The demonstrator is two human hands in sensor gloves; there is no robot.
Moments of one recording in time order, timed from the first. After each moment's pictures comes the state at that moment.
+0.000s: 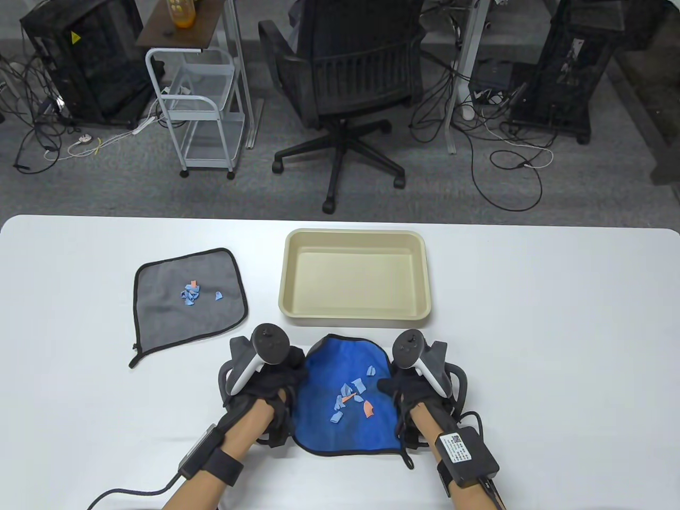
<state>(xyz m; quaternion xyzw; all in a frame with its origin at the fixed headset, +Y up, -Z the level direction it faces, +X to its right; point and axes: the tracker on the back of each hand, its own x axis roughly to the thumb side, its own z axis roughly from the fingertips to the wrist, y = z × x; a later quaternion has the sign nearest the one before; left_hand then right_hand) -0.168 -0.775 -0.353 -0.16 0.02 0.22 0.96 0.118 -0.795 -0.354 -0.08 0.14 0.97 0.16</state>
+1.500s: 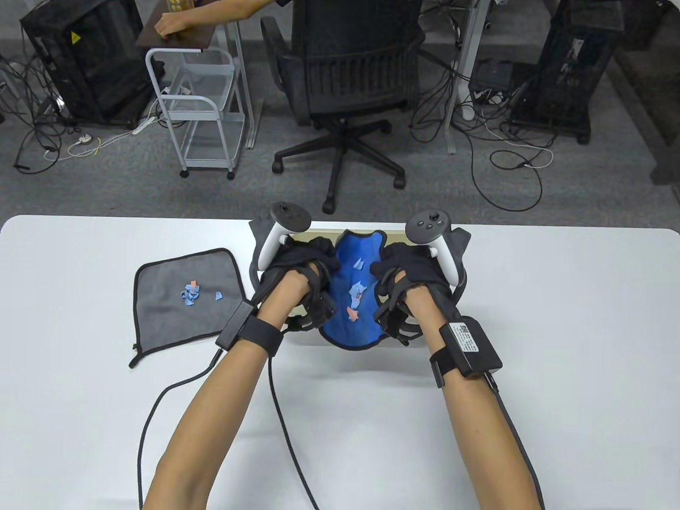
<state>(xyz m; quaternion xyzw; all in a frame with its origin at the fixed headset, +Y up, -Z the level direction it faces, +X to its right) -0.118 -0.631 -0.496 -0.19 0.08 0.37 0.91 0.113 -0.621 -0.473 -0.12 0.10 0.92 0.37</state>
